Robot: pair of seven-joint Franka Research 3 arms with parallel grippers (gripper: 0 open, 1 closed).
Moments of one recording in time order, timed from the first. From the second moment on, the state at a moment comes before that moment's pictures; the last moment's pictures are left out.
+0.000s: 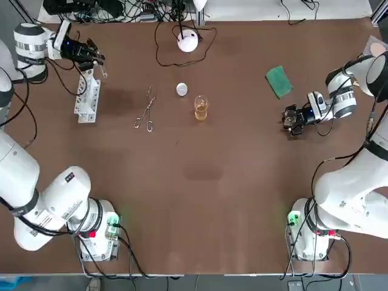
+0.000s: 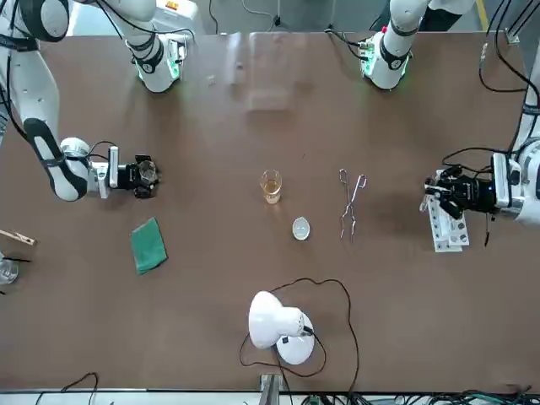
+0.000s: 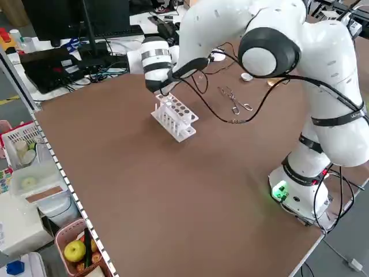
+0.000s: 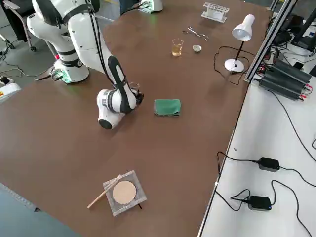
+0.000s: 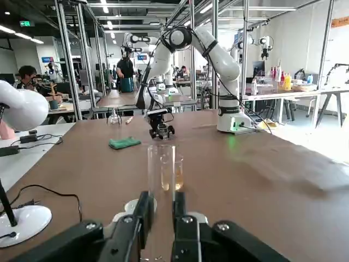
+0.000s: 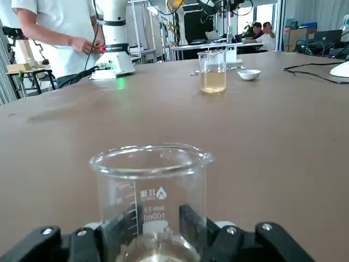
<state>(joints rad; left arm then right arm) 0.78 0.61 -0.50 -1.73 -0.86 1.42 2.36 -0.41 0.71 -0.02 -2.16 0.98 1.68 -2.85</state>
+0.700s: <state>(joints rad) 0.68 0.46 -0.73 -1.92 -0.91 1.88 2.20 -0.37 0.71 0.03 -2.17 1.08 1.67 -2.81</state>
